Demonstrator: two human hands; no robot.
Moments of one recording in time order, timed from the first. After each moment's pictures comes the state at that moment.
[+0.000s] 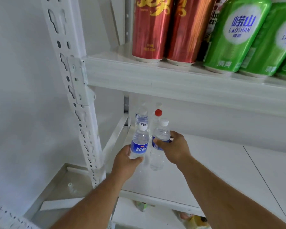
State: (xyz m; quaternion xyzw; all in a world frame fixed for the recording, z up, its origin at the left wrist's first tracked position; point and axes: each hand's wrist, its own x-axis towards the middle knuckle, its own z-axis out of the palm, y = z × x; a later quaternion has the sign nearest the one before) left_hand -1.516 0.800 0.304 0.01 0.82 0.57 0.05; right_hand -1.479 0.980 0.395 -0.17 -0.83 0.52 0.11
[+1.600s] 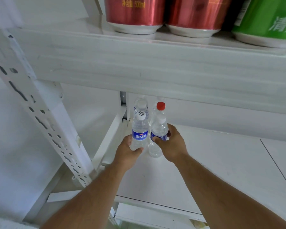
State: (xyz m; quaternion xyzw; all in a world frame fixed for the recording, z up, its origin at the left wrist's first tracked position) left_hand -1.590 0.825 0.269 0.01 0.83 0.55 0.08; right_hand -1.547 0.998 0.330 -0.16 -0.84 0.51 0.09
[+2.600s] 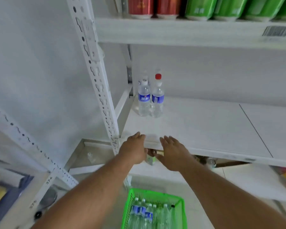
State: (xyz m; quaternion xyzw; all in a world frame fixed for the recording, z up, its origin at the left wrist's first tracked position) left_hand -1.381 0.768 0.309 0.20 0.96 0.14 0.11; right_hand -1.316 0.940 0.304 -0.01 -0.99 0.09 -0.07
